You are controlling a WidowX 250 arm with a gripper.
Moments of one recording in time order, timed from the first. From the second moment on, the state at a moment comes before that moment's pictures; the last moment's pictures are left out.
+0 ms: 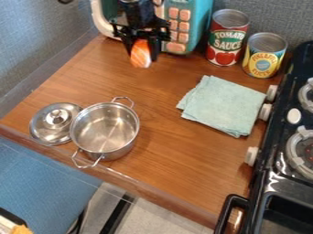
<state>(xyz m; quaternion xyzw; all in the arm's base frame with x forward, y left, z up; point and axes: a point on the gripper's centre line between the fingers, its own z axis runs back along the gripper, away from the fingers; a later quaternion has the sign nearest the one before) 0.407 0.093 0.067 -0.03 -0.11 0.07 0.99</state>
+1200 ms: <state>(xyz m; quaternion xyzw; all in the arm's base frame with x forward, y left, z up) 0.406 0.194 0.013 0.01 -0.09 0.05 1.00</state>
